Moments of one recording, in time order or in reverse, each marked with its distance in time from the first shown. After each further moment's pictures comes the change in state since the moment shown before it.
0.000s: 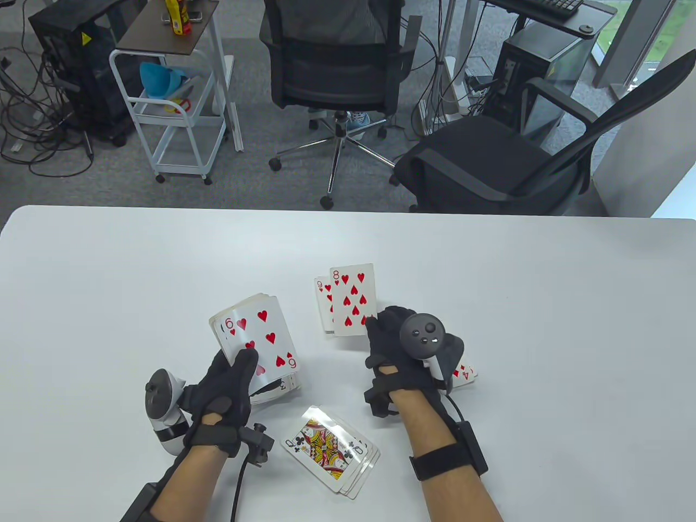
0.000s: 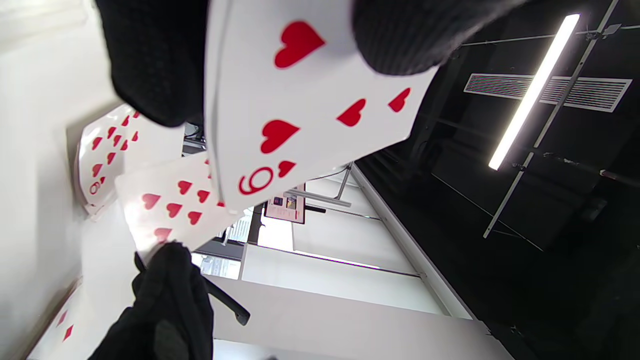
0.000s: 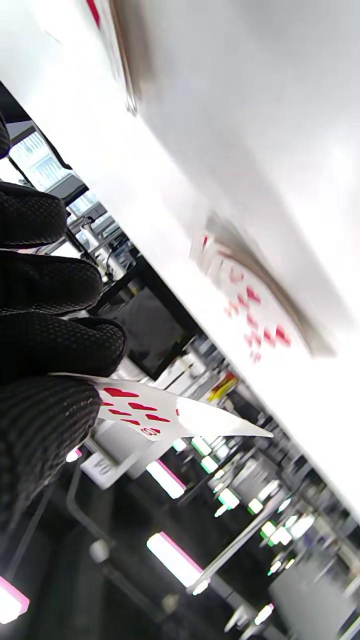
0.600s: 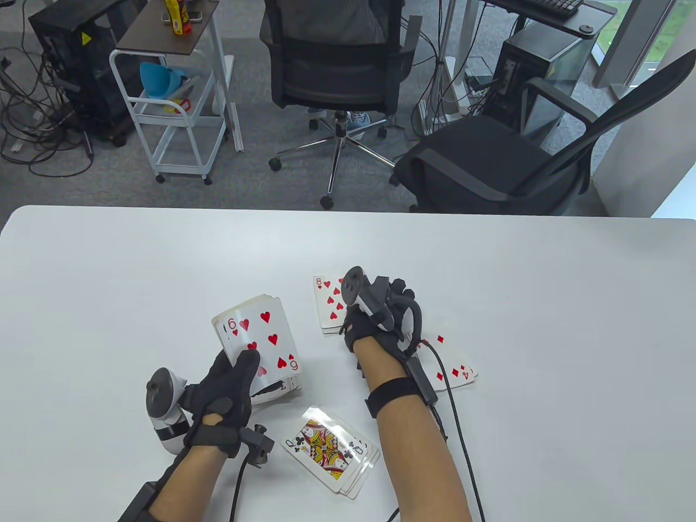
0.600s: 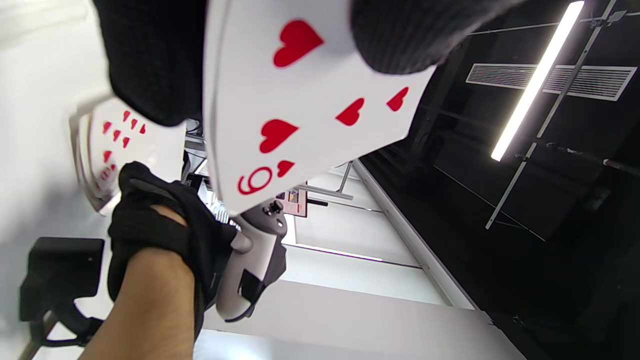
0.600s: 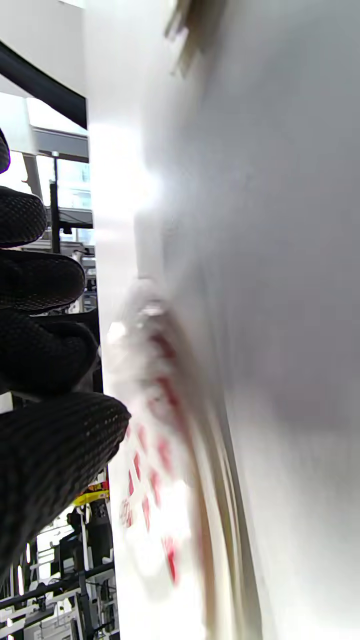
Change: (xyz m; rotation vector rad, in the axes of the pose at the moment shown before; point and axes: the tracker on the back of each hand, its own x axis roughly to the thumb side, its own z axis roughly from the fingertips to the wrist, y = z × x) left_hand 0.000 -0.004 0.000 -0.028 0.006 -0.018; right_hand 0.045 0.059 -0.072 0.091 0.101 0.617
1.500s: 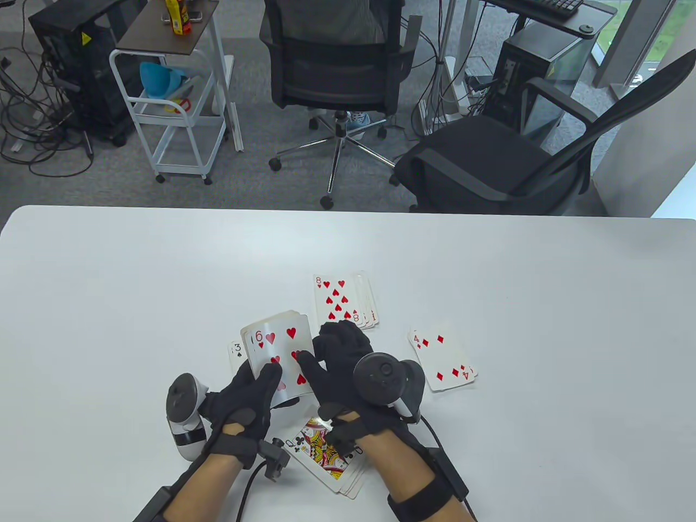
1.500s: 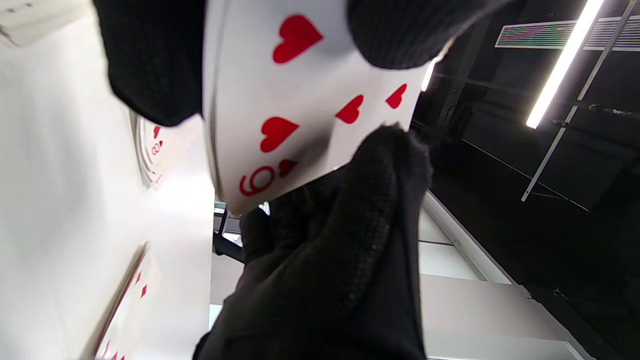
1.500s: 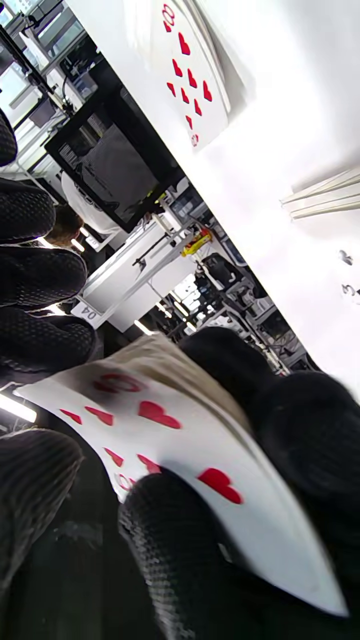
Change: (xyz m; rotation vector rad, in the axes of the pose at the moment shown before) left_hand -0.019 -0.019 0.005 -0.050 0.053 -0.075; right_hand -0.013 -0.036 0.161 -0.153 -0.571 -0.769
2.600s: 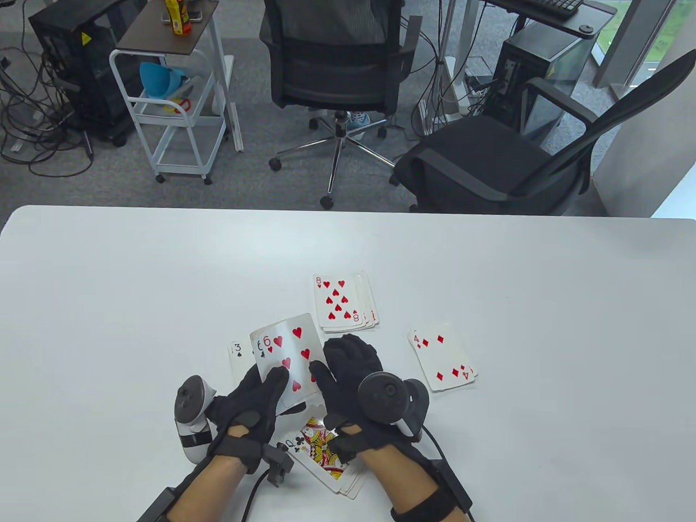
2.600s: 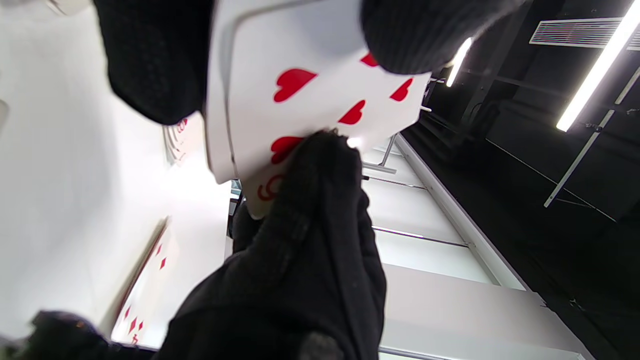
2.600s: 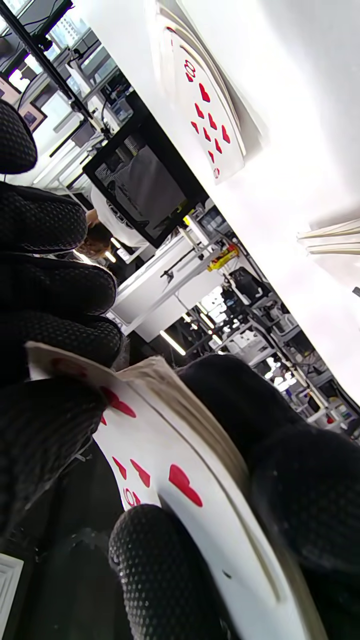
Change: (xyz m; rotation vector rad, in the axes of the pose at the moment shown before) left_hand -0.012 -0.008 0.002 -0.030 0.068 0.045; right_hand -0.012 -0.001 0.017 -0.107 0.031 0.032
